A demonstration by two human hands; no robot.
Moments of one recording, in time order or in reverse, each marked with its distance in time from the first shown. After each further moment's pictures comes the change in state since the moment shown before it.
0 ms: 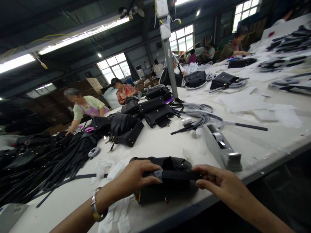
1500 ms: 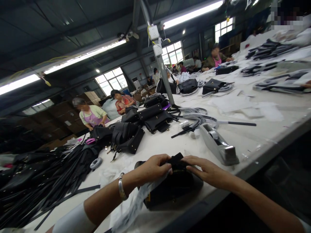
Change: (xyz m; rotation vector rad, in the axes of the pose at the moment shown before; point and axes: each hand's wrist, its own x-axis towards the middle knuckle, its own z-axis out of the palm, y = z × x) left_hand 0.023 0.036 0.004 -0.439 -0.090 -0.097; right_hand 0.035 0.005 0.020 -0.180 -0.097 -0.456
